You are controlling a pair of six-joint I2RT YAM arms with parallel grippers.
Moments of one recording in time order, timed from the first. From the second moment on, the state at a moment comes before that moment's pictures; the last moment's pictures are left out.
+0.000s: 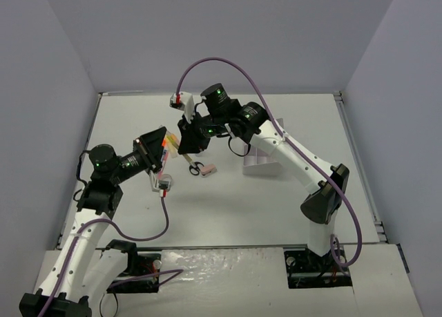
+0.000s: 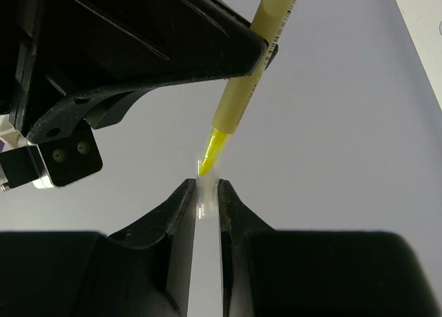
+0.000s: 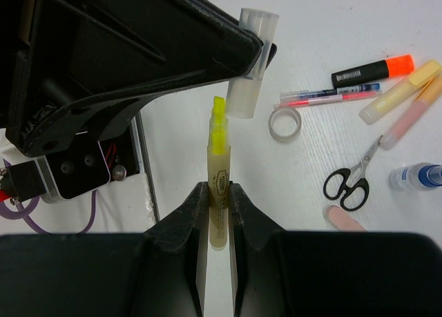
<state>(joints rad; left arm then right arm) -0.15 0.79 0.74 -0.06 0.77 2.05 0.84 1.86 2.01 -0.78 -0.58 -0.06</state>
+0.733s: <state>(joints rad) -0.15 0.77 0.74 -0.07 0.74 2.05 0.84 1.86 1.98 -0.78 -0.58 -0.06</state>
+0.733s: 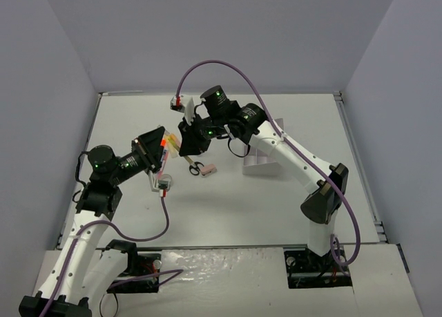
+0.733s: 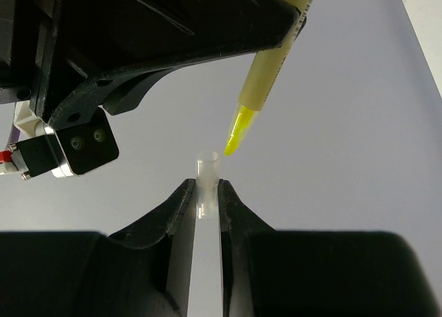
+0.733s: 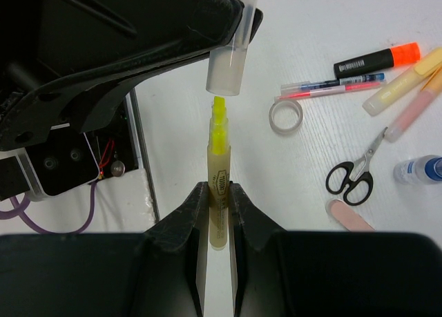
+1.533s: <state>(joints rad) -0.16 0.73 0.70 -0.05 0.74 2.05 0.84 1.83 1.91 -0.78 -0.57 -0.06</state>
